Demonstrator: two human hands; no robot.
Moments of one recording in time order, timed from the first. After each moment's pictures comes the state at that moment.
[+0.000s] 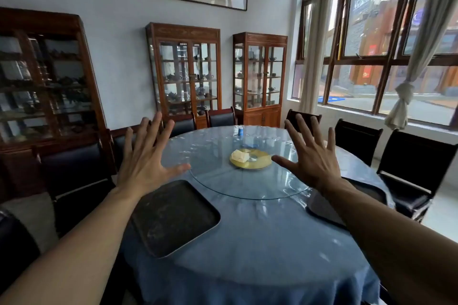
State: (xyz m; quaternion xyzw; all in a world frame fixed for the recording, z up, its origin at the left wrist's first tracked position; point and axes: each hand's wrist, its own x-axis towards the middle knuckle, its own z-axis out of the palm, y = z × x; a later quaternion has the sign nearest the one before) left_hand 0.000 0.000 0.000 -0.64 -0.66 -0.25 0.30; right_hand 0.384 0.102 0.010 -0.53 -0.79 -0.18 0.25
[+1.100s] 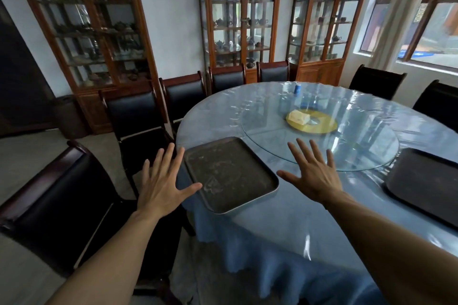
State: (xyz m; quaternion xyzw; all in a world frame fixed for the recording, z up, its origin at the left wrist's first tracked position) left_hand -0.147 -0.046 -0.182 -0.55 -0.81 -0.16 0.12; right_hand 0.196 0.145 -0.154 -0.47 -0.87 -0.04 0.10
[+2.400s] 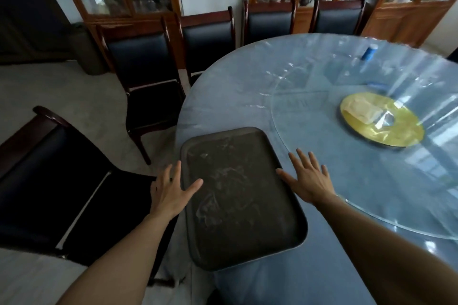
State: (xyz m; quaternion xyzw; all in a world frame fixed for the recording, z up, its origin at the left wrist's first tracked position) left_hand -0.248 0.196 -0.316 -0.30 -0.92 -0.14 -0.19; right_hand 0.022 0.442 -0.280 -0.45 -0.88 0.15 -0.07
